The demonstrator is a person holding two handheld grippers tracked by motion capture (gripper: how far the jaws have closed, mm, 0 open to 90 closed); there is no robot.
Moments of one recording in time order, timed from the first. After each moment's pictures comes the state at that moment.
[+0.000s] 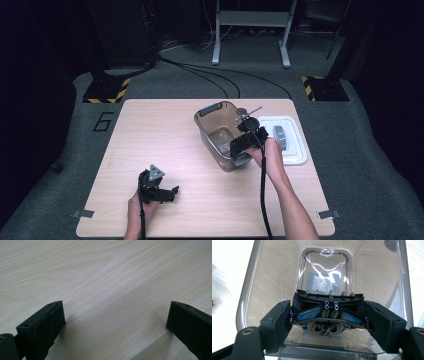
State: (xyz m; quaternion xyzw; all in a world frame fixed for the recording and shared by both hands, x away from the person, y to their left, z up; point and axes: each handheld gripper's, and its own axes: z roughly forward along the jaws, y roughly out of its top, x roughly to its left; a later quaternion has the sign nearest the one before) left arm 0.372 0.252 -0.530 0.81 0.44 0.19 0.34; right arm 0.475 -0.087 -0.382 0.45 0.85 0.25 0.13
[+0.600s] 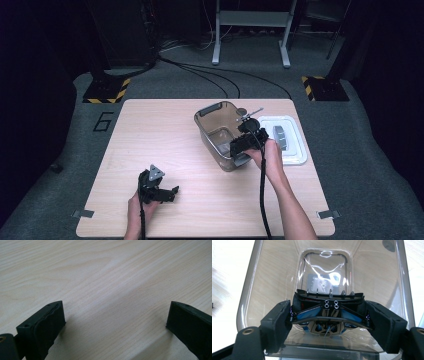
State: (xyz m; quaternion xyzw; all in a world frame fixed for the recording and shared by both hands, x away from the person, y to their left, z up) left arm 0.371 0.251 -0.530 0.81 0.44 0.19 0.34; right arm 0.472 -0.087 -0.384 0.46 0.84 0.26 0.13
